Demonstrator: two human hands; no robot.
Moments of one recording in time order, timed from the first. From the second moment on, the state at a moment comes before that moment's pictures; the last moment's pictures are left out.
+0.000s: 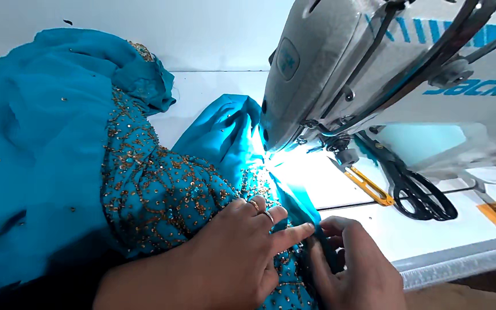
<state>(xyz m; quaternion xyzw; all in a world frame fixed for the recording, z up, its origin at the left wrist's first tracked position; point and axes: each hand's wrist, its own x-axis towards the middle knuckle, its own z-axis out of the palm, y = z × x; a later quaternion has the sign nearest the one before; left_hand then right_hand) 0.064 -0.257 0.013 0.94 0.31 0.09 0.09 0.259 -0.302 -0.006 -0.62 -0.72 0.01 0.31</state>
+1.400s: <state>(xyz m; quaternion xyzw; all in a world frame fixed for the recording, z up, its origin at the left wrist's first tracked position) 0.063 -0.257 0.012 0.94 0.31 0.07 0.09 0.278 -0.314 -0.013 -0.52 -0.77 -0.02 0.37</state>
